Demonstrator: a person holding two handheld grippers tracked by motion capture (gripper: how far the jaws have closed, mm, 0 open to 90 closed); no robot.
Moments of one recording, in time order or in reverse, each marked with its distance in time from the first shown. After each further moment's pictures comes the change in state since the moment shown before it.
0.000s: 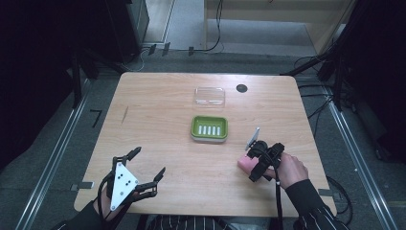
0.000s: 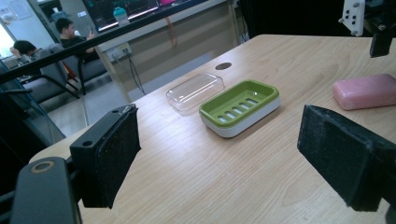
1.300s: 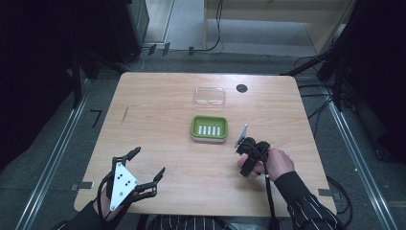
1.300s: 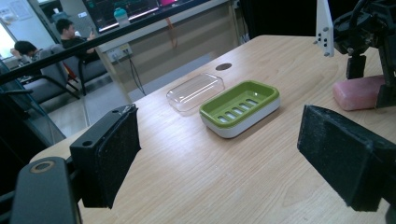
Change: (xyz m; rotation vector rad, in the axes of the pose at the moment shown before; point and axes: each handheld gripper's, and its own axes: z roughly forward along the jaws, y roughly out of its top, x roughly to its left) left arm 0.000 0.000 0.000 -0.003 0.001 -0.001; right arm 0.006 0.033 0.016 0.000 0.046 -0.063
